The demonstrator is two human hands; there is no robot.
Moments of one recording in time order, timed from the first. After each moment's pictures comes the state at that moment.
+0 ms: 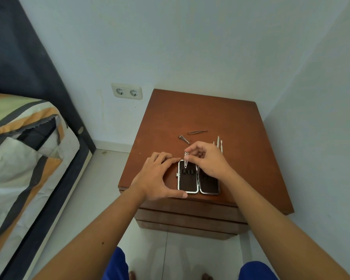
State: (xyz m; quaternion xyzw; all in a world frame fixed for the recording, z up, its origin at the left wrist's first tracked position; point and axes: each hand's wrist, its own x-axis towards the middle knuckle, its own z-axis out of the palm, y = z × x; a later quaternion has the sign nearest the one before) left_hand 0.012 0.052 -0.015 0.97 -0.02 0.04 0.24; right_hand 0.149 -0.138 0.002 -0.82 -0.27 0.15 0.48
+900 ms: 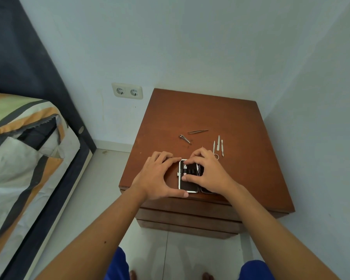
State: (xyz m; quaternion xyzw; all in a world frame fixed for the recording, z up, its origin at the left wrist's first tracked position) left_hand 0.012 0.051 -0.015 0.97 -0.02 0.04 0.24; right_hand 0.122 -0.157 -0.012 -0.86 -0.39 0.07 0.33
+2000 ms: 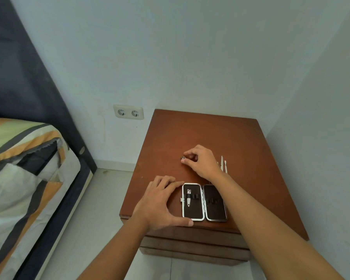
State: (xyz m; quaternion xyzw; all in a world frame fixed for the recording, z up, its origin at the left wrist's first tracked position) left_hand 0.012 0.052 -0.011 0.97 -0.02 0.03 0.24; right_hand 0.214 -0.087 -0.010 -0.90 -0.29 0.04 0.34
